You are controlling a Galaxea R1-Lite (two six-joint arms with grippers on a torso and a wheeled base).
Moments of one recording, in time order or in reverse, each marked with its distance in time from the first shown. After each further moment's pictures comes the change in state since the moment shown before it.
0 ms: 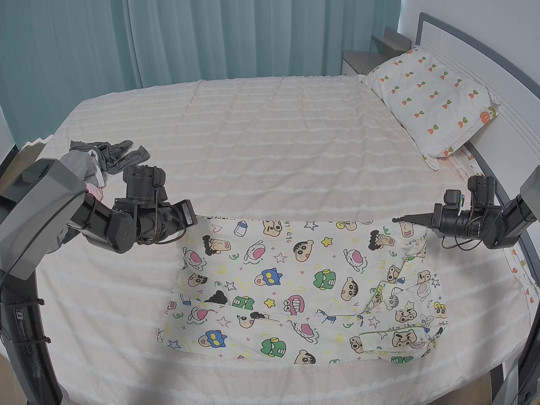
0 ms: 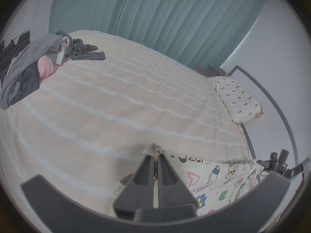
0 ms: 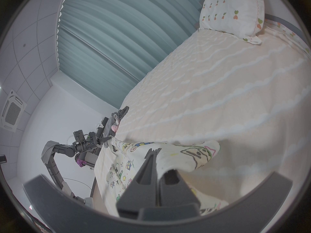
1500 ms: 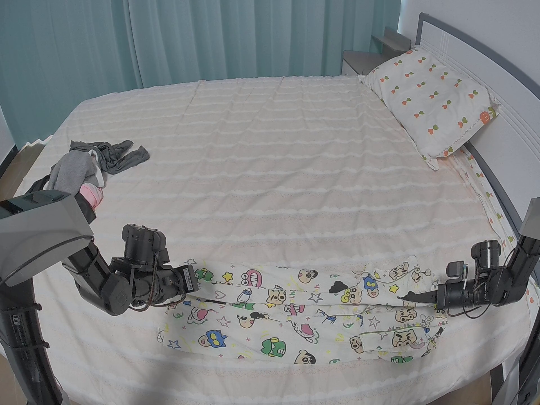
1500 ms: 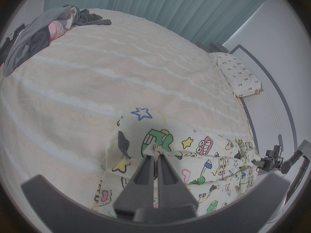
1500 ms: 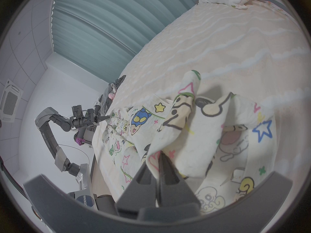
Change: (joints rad) left arm -0.063 -0.029 0.483 -0.281 -0.050 -0.008; right arm -0.043 0.000 0.529 -0.125 0.033 -0.357
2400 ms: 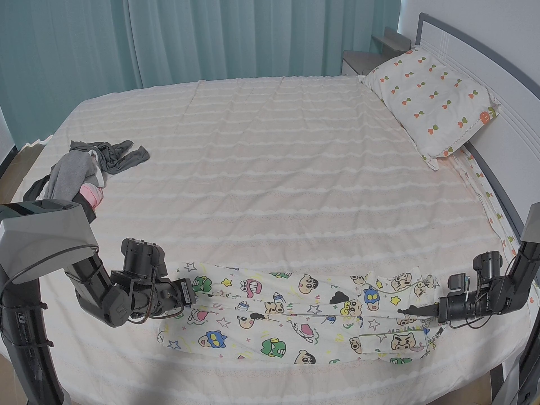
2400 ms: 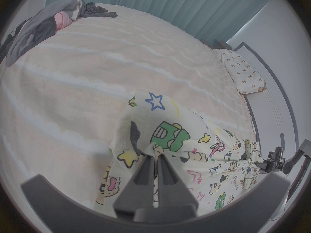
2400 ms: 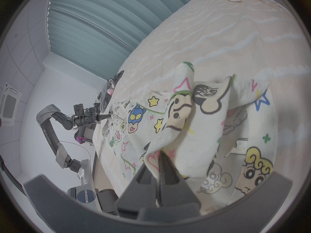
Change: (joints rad) left arm 0.007 0.040 0.075 -0.063 -0.001 -0.007; right arm -0.011 0.005 0.078 -0.002 0.000 -0.041
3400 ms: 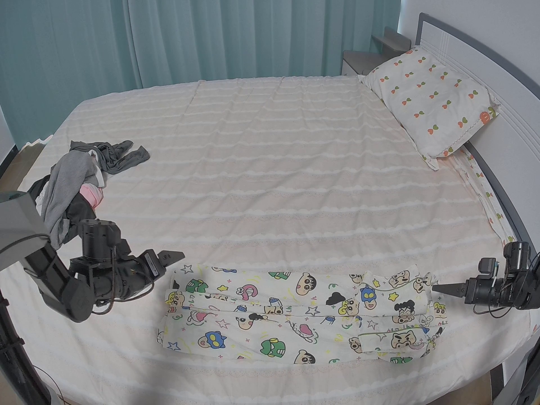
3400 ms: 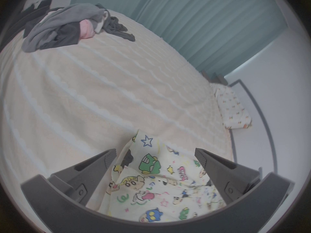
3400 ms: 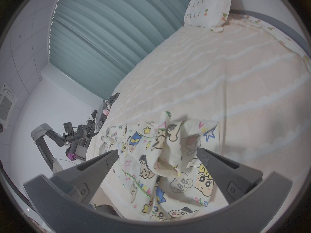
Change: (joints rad) left arm 0.137 -0.251 0.138 -0.099 -0.103 -0.224; right arm -0.194 -0.166 0.053 -0.085 0.044 0.080
